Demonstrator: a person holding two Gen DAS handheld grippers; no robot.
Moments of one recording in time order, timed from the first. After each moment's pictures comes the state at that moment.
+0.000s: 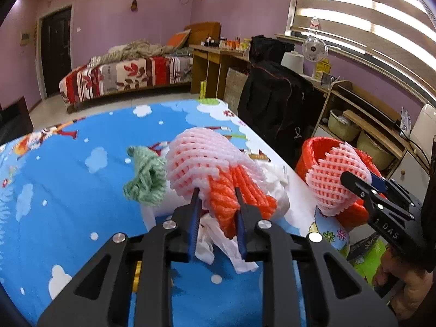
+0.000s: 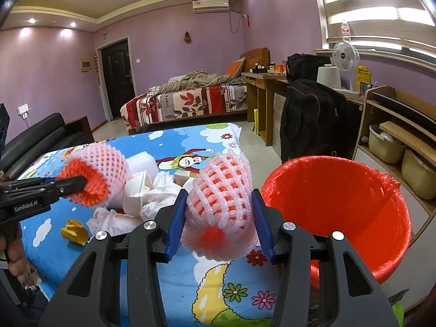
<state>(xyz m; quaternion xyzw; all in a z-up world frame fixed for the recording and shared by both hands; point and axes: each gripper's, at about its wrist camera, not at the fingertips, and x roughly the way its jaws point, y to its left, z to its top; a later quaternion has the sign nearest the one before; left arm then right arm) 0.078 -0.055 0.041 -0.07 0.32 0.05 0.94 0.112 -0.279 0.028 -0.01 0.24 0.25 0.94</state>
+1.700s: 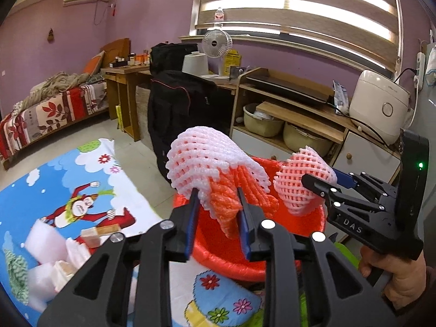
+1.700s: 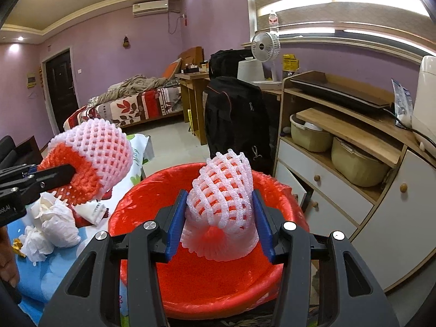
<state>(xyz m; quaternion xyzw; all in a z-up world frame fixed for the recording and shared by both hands) 0.199 -0.229 0.066 0.00 0.29 -0.16 0.94 0.178 -0.430 0.041 0.01 0.26 0.10 0.96</state>
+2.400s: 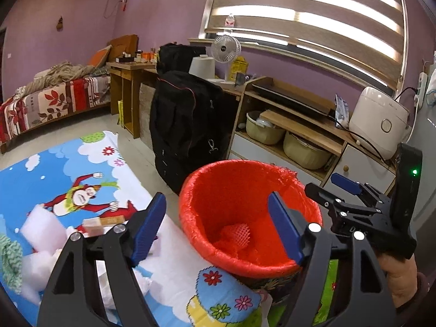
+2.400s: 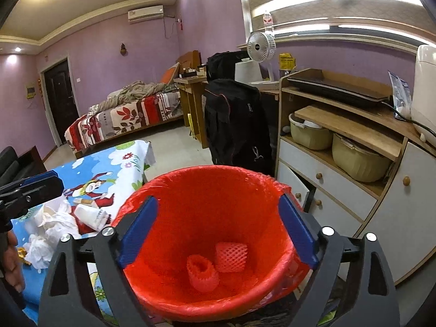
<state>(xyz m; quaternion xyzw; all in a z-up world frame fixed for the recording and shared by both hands) 0.181 -0.195 0.066 -0.05 0.28 -0.15 0.95 0.171 -0.430 0.041 0.03 0.26 0.10 0.96</state>
